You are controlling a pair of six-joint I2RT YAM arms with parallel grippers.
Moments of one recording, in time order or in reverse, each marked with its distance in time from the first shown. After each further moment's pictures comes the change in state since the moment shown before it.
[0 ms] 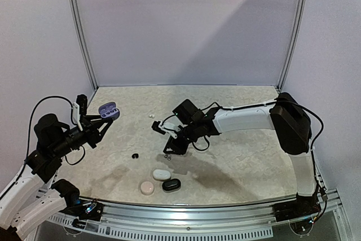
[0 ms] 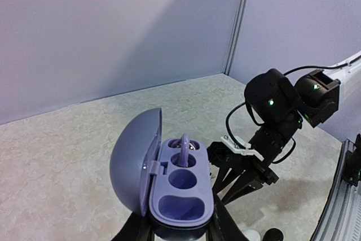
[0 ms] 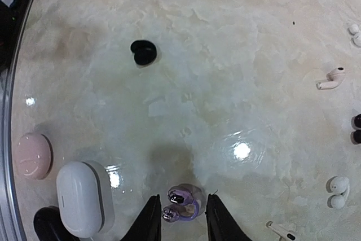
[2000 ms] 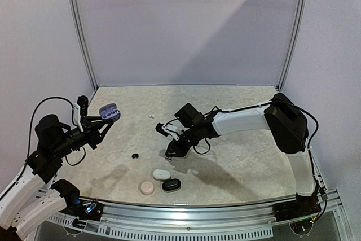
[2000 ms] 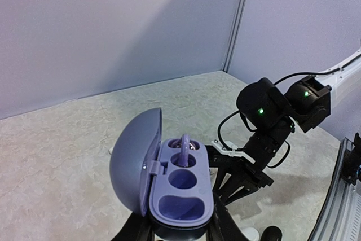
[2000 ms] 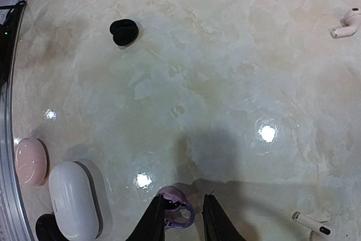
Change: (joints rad) left arm 0.002 0.000 -0.011 0.000 0.008 -0.007; right arm -0.021 0.041 -0.017 0.022 -0.051 0.148
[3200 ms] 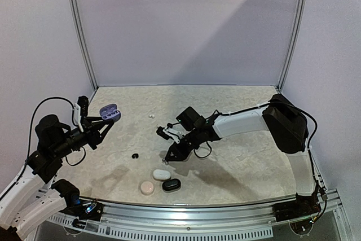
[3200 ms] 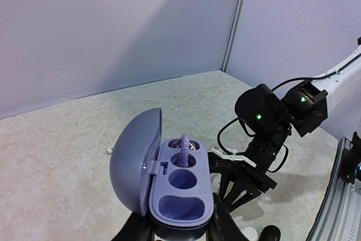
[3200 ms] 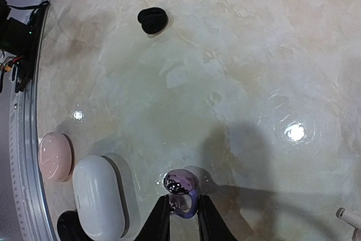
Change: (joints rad) left arm 0.000 0.000 -0.002 0.000 0.010 -0.001; right arm 0.002 0.002 -0.053 0.054 -0.121 0.073
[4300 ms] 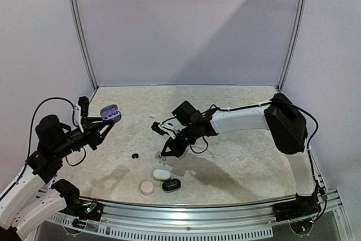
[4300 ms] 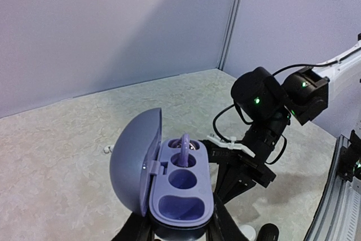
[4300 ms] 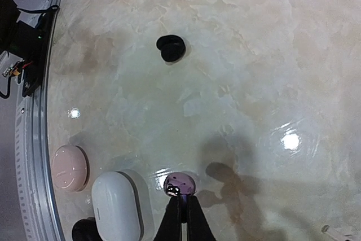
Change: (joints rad) left arm 0.000 0.000 -0.003 0.000 0.012 0.001; right arm 0.013 0.011 0.094 -0.066 -0.004 -0.033
